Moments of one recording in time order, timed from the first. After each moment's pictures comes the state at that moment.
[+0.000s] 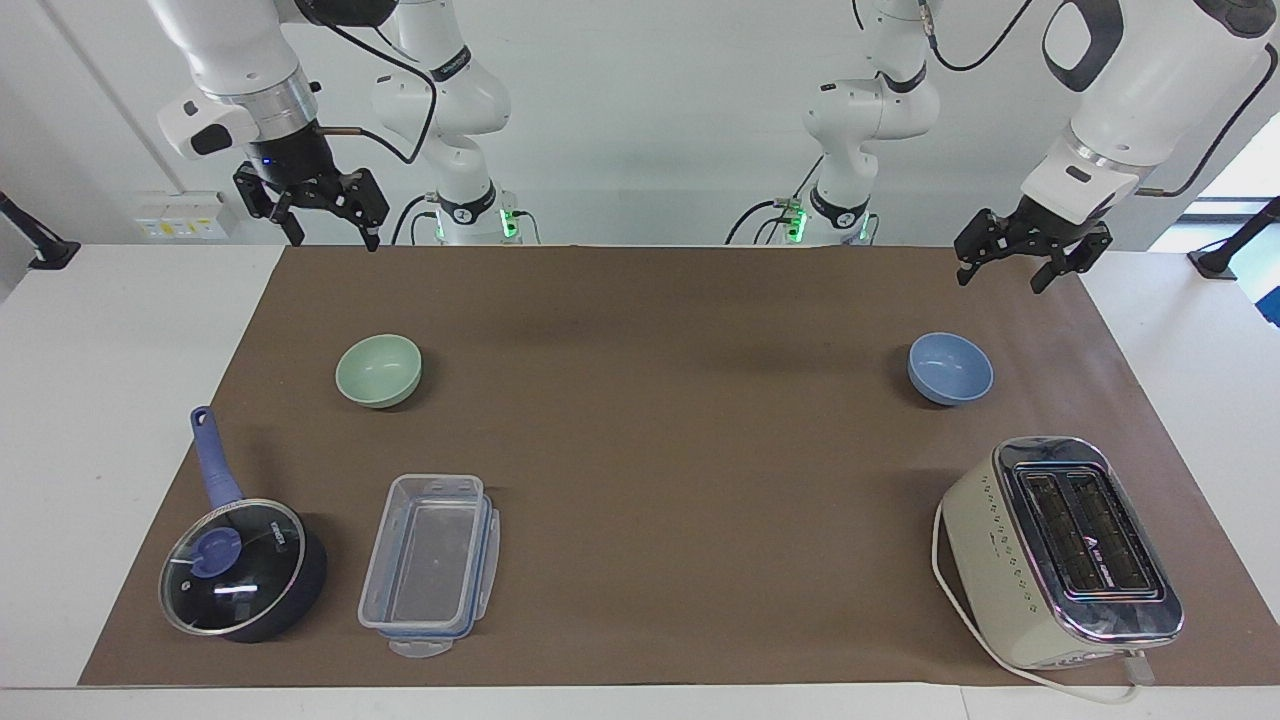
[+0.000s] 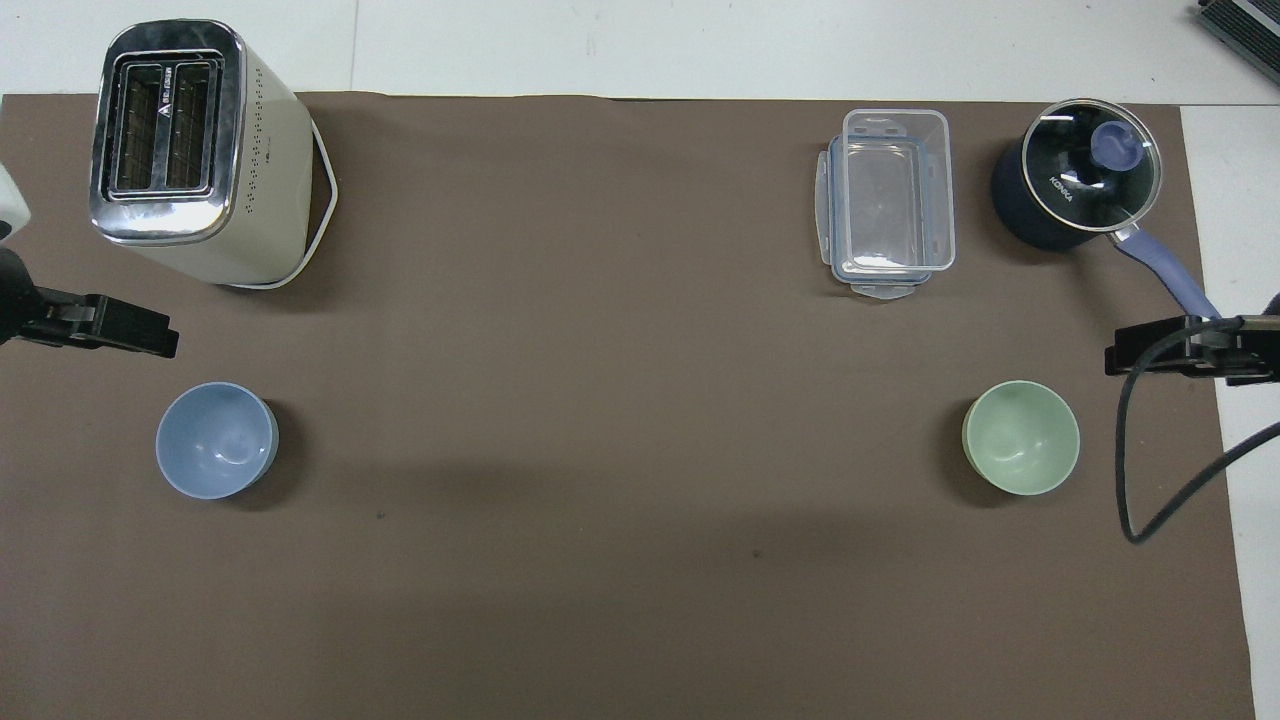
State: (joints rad) left arm -0.02 -0.01 -0.04 -1.61 -0.05 1.57 0.11; right arm -0.02 -0.11 0.02 -1.65 0.00 1.56 0.11
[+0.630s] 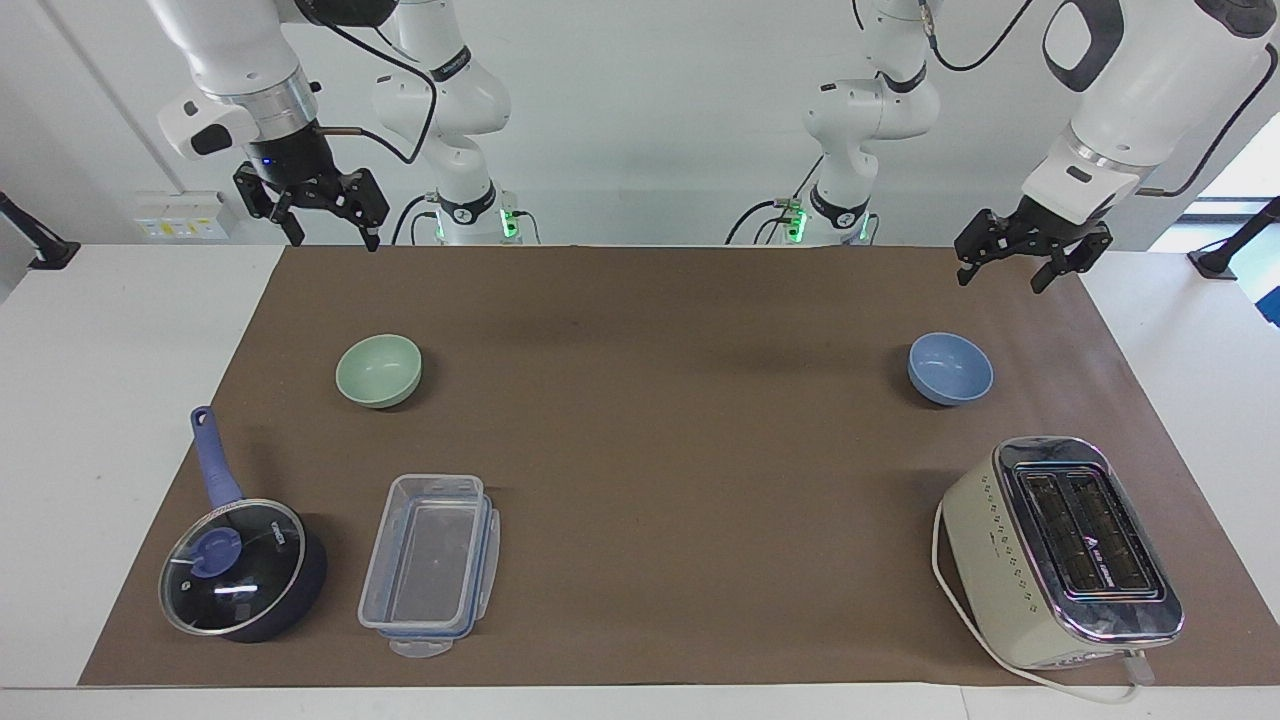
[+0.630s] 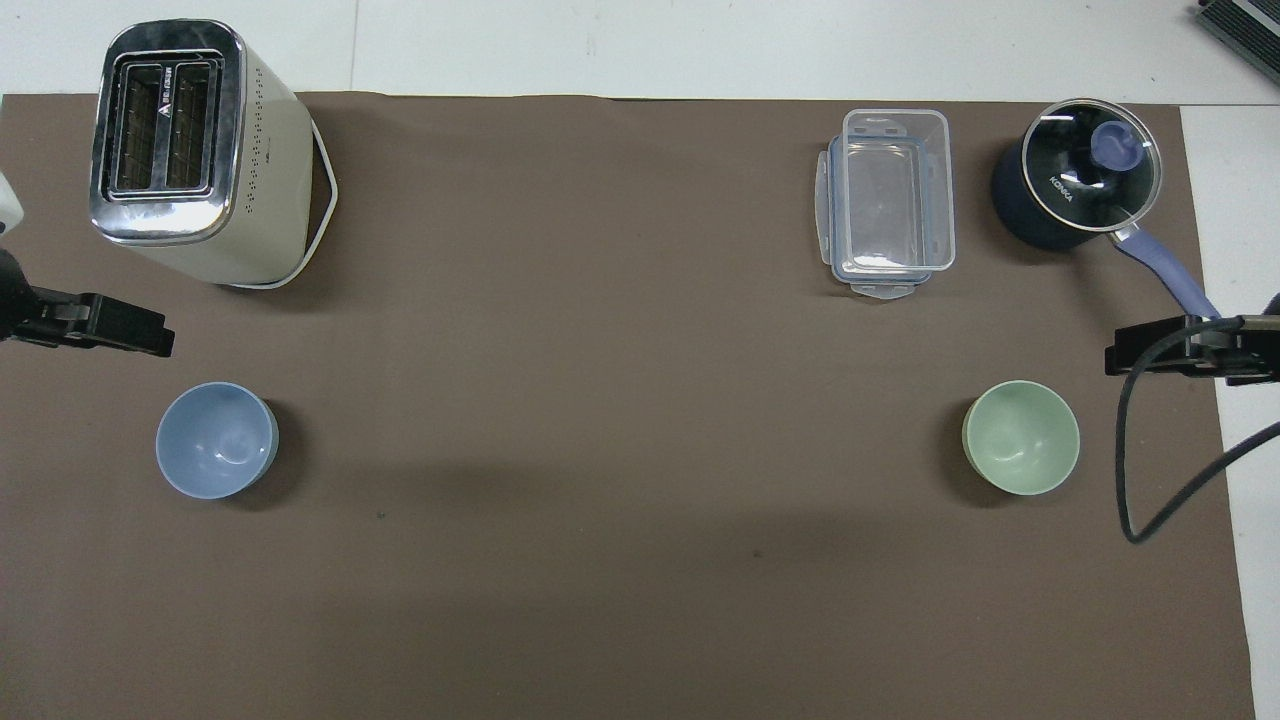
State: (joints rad) left arm -0.02 -0.01 -0.03 -1.61 -0.05 1.57 0.11; right arm -0.02 -0.11 0.02 -1.65 0.00 1.56 0.11
